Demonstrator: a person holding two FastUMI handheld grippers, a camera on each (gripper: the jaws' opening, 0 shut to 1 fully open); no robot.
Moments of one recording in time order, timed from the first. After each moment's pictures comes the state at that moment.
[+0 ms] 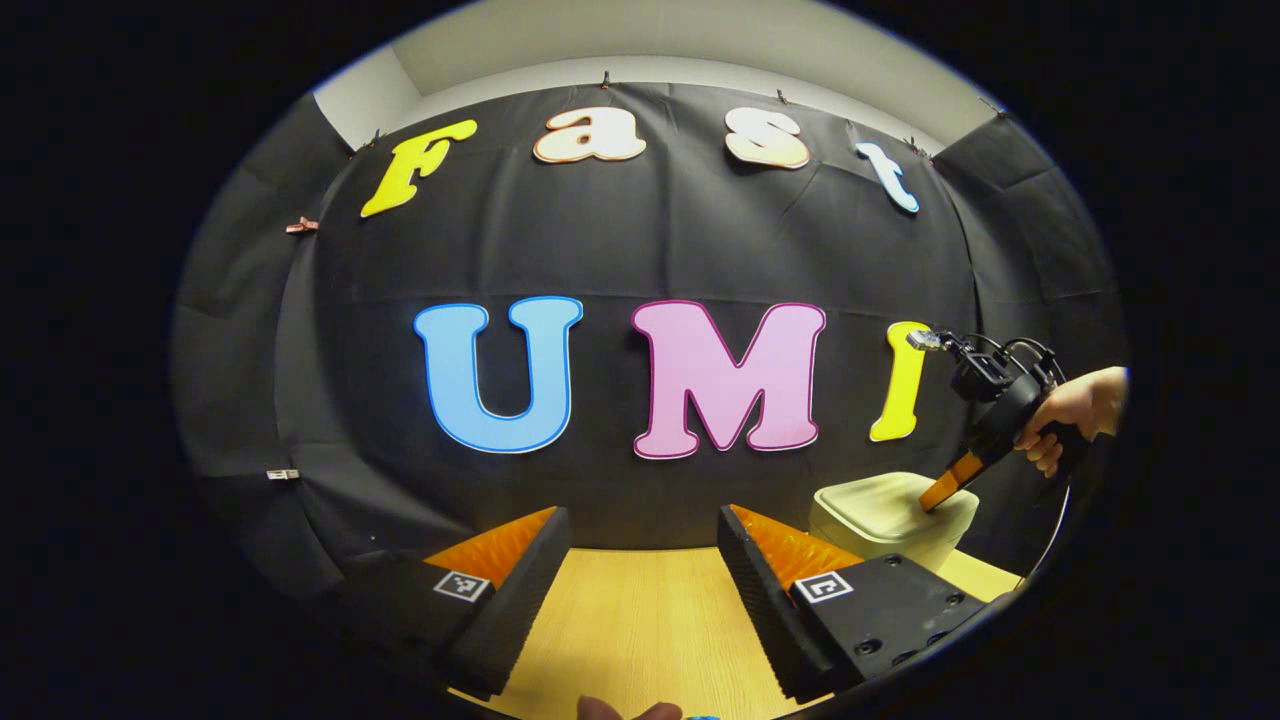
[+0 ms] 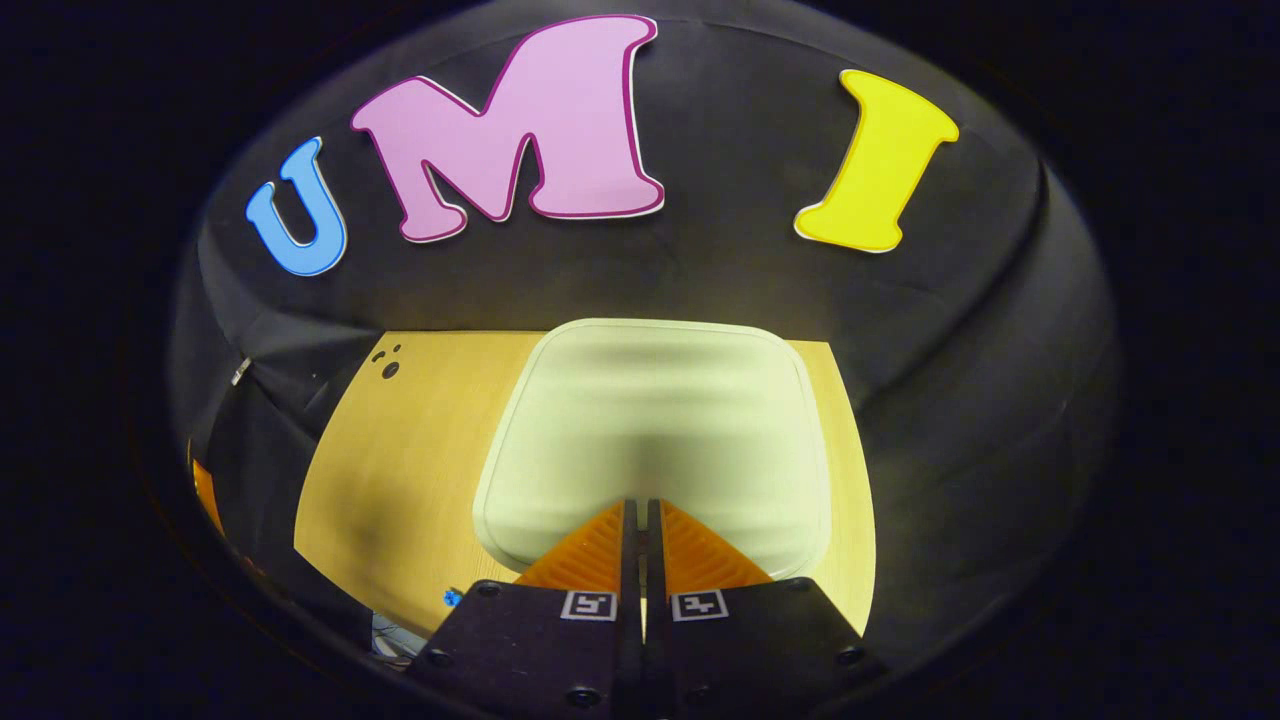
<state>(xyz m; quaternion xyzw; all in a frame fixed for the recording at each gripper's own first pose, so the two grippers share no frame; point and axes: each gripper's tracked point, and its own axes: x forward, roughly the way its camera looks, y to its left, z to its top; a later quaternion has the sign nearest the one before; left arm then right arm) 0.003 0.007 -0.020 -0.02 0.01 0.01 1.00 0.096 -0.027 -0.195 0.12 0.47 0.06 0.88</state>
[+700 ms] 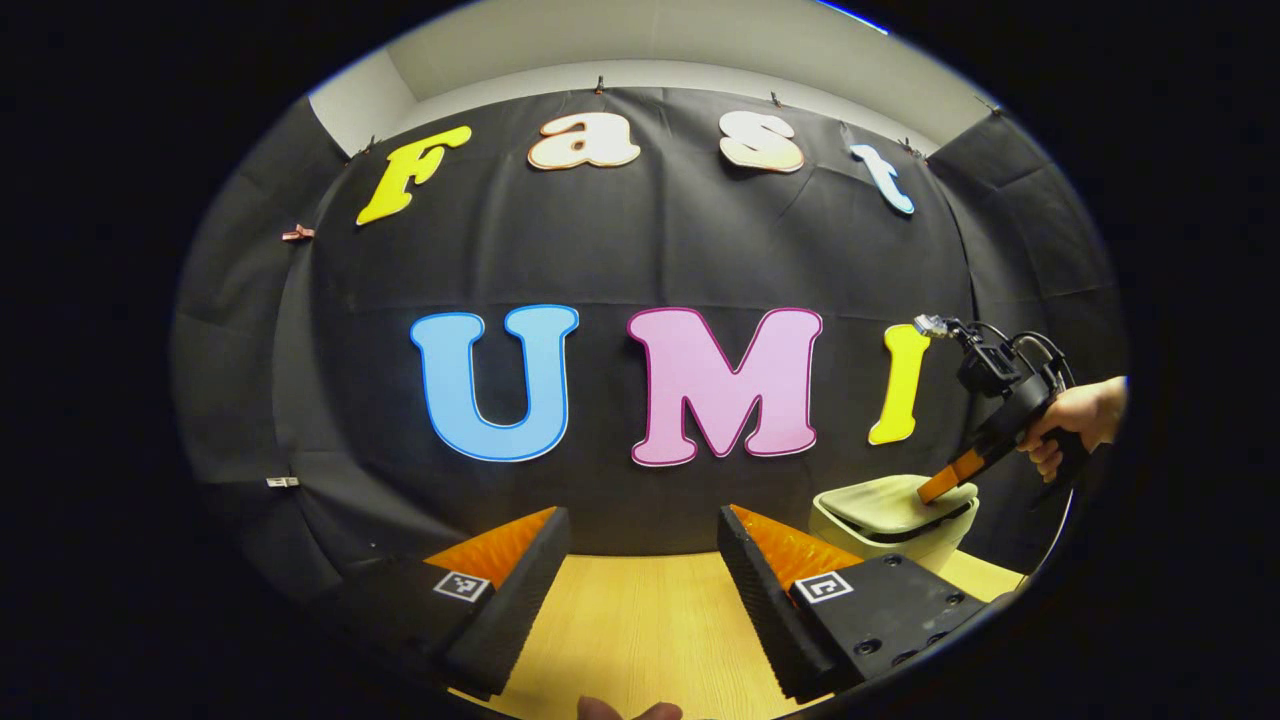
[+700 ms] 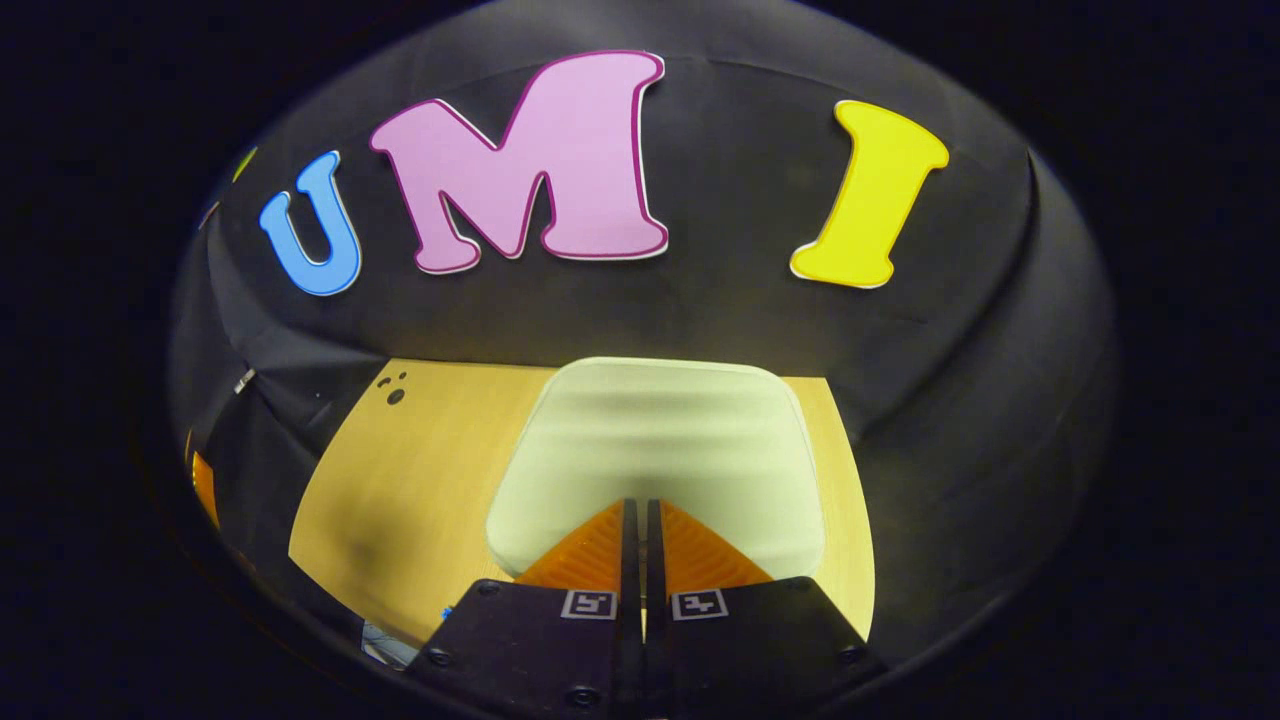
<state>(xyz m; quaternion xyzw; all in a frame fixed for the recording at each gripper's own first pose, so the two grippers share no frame) 0.004 0.005 -0.013 -0.01 0.00 0.01 1.00 0.110 -0.029 -0.166 0.13 0.39 0.04 0.91</state>
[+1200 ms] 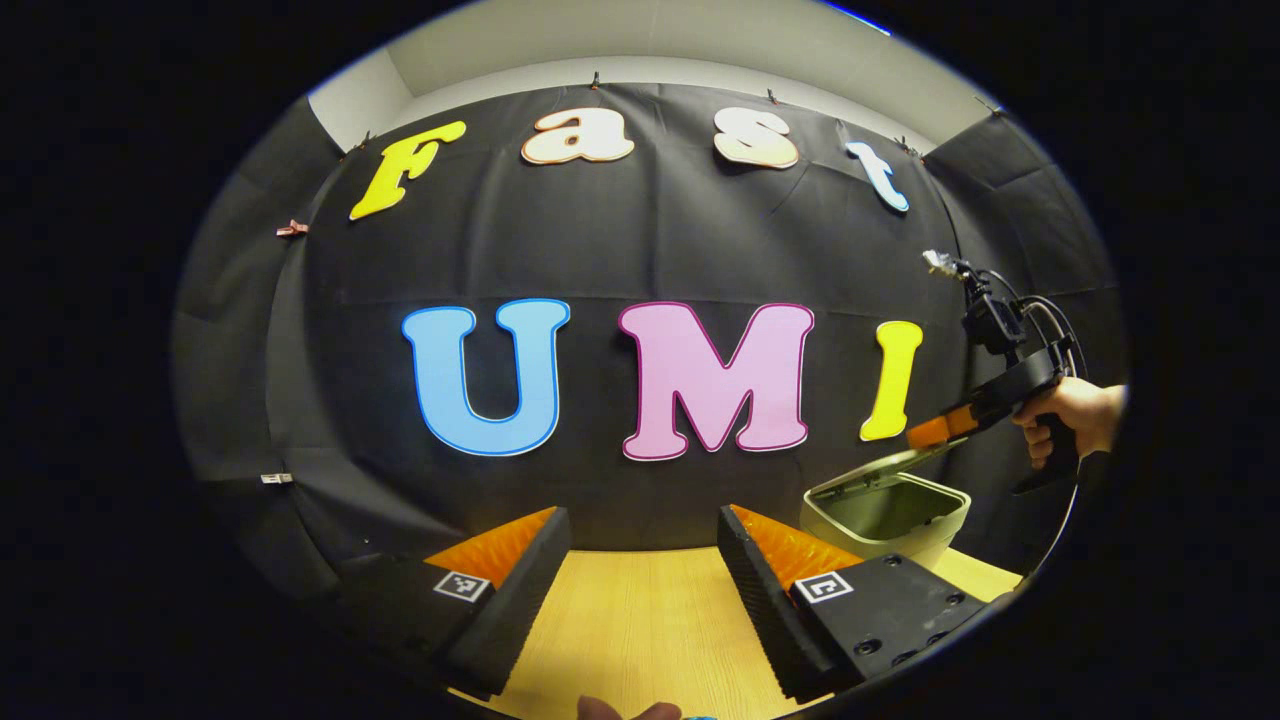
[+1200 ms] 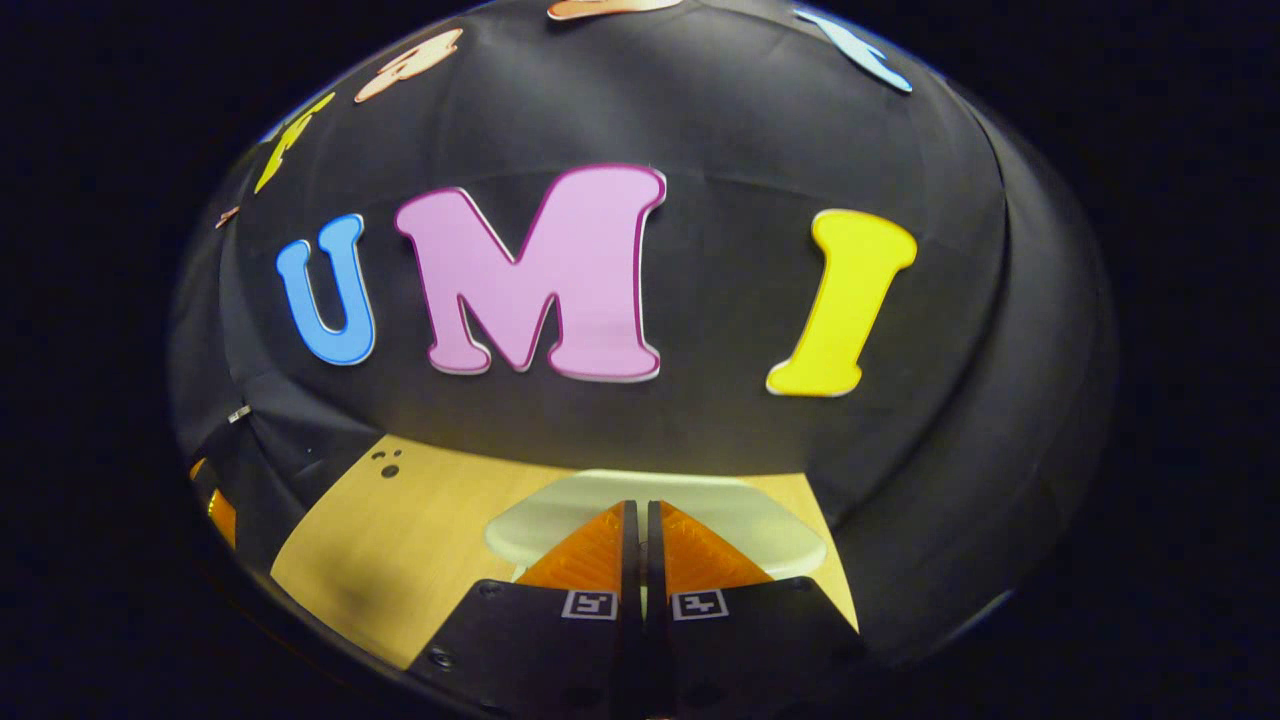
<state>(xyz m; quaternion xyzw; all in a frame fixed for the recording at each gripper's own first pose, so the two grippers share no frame) 0.002 -0.001 -0.017 -0.01 0.01 0.00 1.00 0.139 -0.052 -0.080 0.10 0.21 0.01 0.97</state>
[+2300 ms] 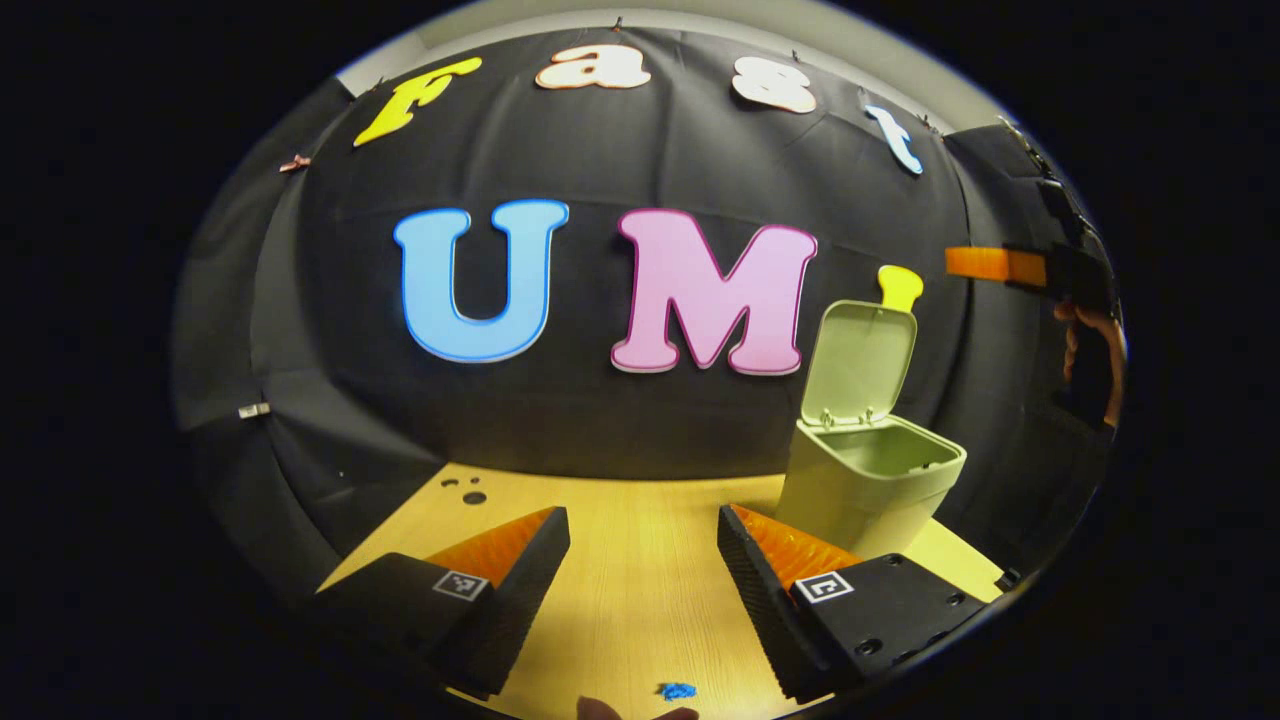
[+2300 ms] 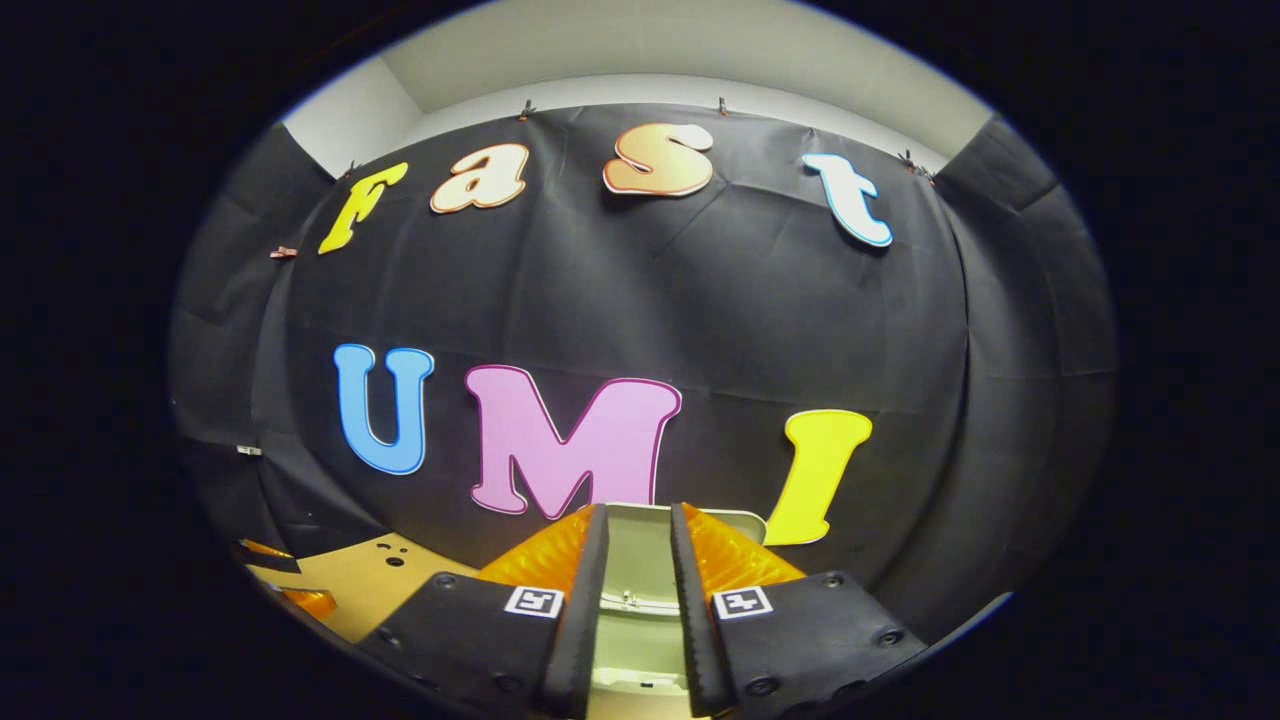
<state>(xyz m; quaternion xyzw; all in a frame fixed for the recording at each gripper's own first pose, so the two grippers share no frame) -0.008 -0.014 -0.128 -0.06 0.14 -0.03 0.99 0.069 -0.046 0.040 0.07 -0.01 0.00 1.00</state>
